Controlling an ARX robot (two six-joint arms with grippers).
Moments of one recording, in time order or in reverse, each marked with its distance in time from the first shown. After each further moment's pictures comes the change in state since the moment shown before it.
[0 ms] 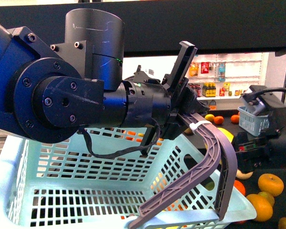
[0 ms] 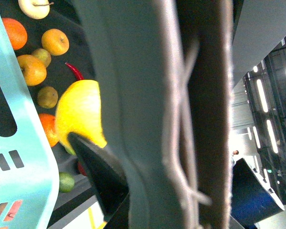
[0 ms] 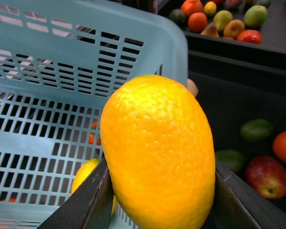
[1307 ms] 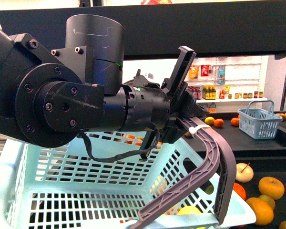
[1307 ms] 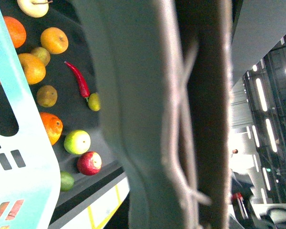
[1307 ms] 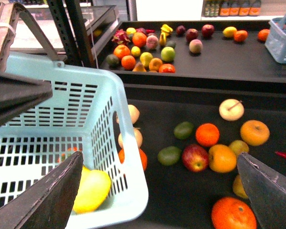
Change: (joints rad) left arm 0.000 0.000 0.000 0.000 0.000 -0.001; right arm 0.011 -0.768 -0.388 -0.203 0.357 0.111
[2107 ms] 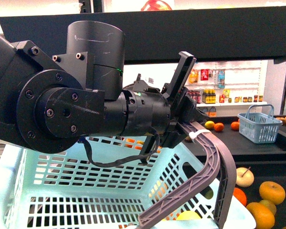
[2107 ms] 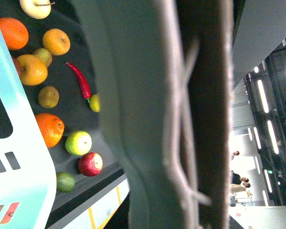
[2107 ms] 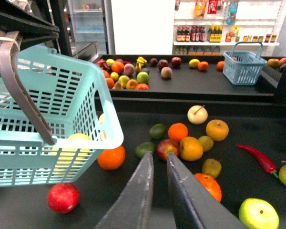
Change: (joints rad) left arm -0.001 0.000 0.000 0.000 0.000 0.002; right arm -0.044 -1.008 -0.539 -0.301 0.055 -0.026
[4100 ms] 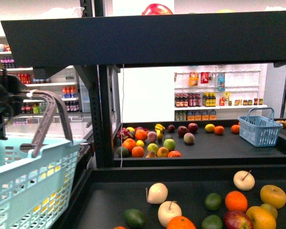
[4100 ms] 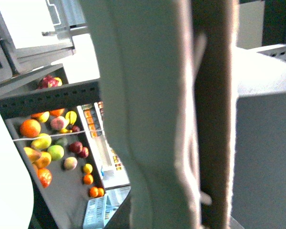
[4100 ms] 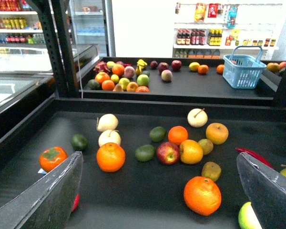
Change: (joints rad) left arm 0.561 0.005 -0.082 0.479 -0.544 -0.381; right arm 0.000 -0.007 0.000 0.000 0.000 -0.003
